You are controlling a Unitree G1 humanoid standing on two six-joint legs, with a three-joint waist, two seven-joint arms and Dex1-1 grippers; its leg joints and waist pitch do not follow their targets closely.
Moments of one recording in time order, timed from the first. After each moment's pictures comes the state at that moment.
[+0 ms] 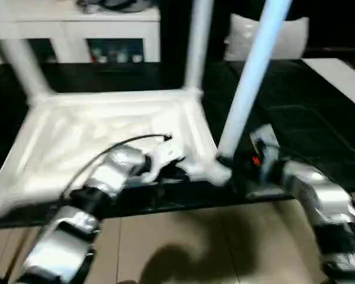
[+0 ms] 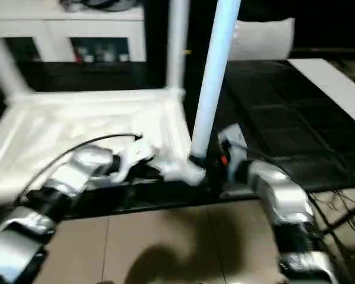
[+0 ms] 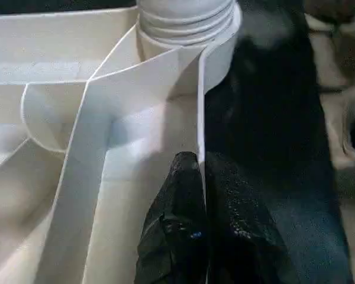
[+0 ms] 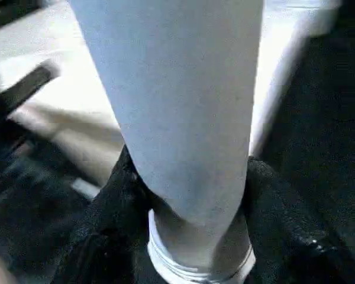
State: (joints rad) left arm -0.71 0.19 -0.32 0.69 0.10 0.20 -0.97; right arm -0.45 -0.28 -0.04 0.29 0.22 0.53 0.66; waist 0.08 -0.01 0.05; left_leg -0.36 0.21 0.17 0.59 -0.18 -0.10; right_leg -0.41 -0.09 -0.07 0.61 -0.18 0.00
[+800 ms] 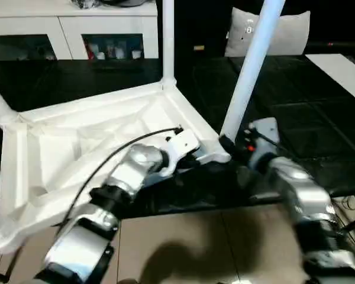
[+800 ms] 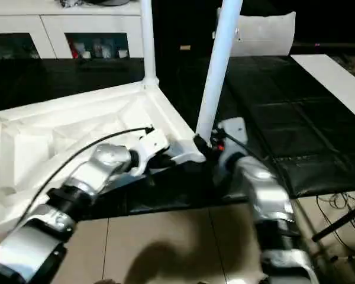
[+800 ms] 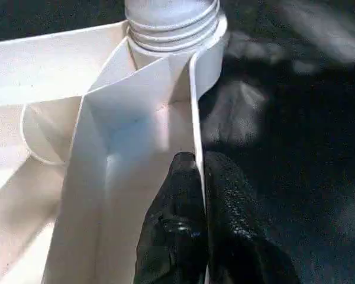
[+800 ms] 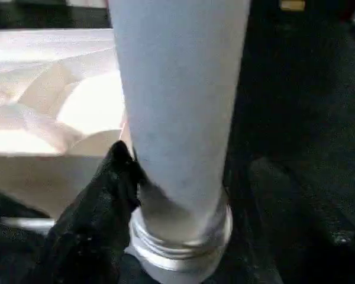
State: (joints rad) left arm -0.73 0.18 -0.32 0.73 0.13 0.12 -0.89; right arm -0.42 -0.29 -0.03 0.32 0.17 0.30 0.59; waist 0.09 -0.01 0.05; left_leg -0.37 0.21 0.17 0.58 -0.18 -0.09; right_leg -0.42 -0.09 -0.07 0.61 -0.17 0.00
